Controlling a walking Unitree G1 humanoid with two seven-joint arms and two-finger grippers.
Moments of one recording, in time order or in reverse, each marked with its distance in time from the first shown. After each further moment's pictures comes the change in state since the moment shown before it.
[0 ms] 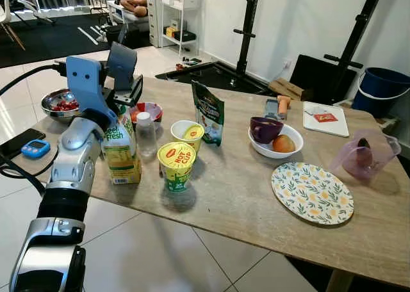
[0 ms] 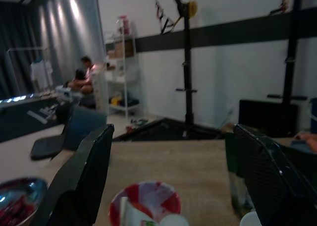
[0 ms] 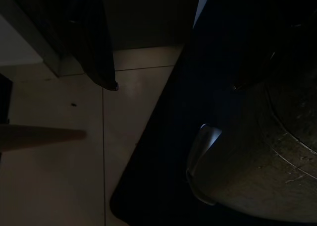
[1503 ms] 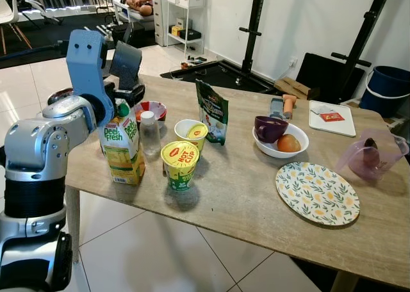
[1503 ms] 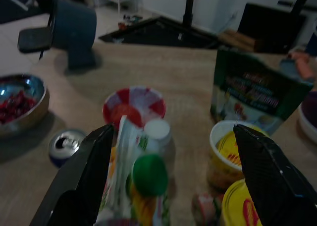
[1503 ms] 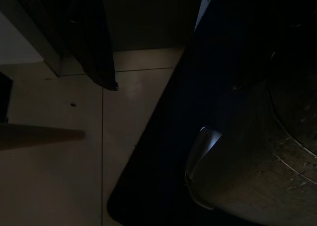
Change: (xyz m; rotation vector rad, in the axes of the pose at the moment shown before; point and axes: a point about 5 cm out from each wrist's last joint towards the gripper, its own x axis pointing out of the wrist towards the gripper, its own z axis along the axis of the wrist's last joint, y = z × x) left arm -0.020 -0.012 0.042 -0.113 0.473 -0.026; right arm -0.001 -0.002 -0.004 -0.006 0.011 -0.006
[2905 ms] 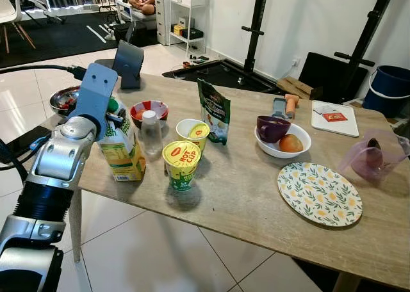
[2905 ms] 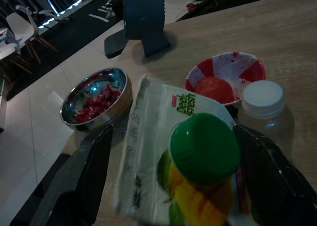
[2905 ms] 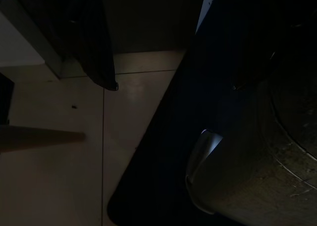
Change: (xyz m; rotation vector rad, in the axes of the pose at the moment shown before) left arm 0.028 0.029 -0.044 0.358 0.063 0.251; right arm 0.000 0.001 -0.003 0.003 0.008 -0.009
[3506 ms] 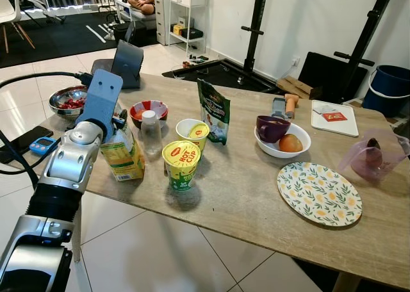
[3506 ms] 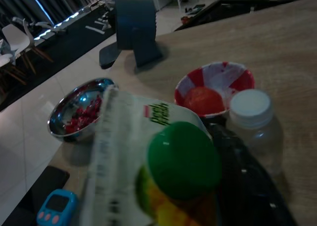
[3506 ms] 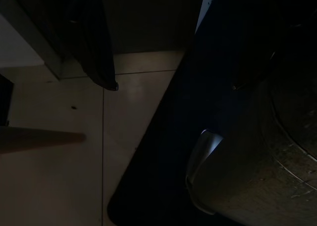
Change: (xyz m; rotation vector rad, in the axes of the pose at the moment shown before) left arm 0.010 -0.011 -0.007 -0.010 -0.053 -0.018; right arm 0.000 0.000 0.000 0.003 0.000 -0.001
